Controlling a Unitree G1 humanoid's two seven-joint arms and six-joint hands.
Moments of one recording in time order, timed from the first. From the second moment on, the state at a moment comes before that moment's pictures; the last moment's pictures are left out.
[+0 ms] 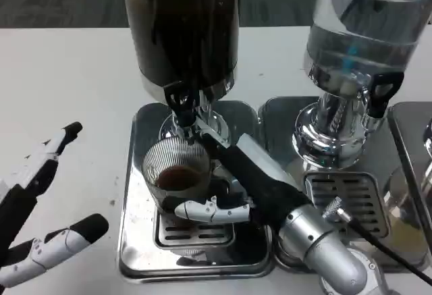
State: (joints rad) left arm 0.50 0.50 0.34 -0.22 0.20 -0.51 -0.28; right arm -0.16 -0.12 0.38 0.16 -0.38 -0.13 0.15
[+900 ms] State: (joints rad) left arm 0.48 0.51 0.34 -0.20 0.17 -0.51 -0.28; right arm -0.17 -0.11 0.40 0.17 -0.41 -0.12 0.12
